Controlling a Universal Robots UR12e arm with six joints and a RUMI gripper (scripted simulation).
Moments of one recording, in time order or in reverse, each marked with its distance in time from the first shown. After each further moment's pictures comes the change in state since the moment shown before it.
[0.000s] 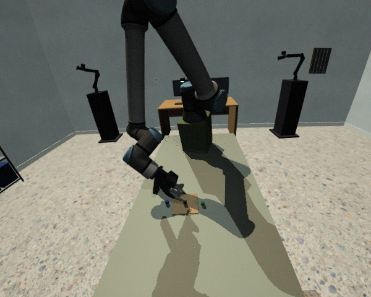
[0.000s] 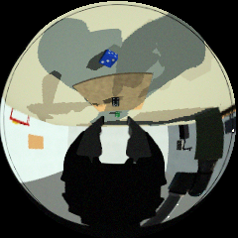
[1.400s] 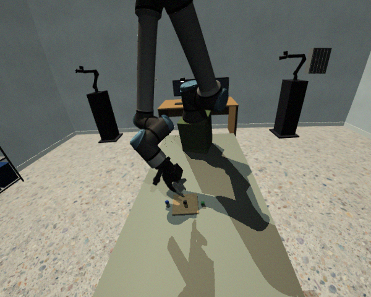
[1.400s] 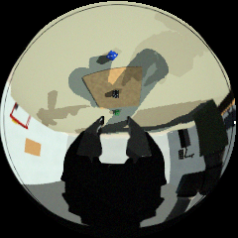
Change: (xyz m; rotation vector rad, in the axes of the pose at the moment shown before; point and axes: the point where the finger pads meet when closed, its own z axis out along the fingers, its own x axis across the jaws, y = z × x) arm 0.001 0.028 -0.024 0.223 0.006 -0.002
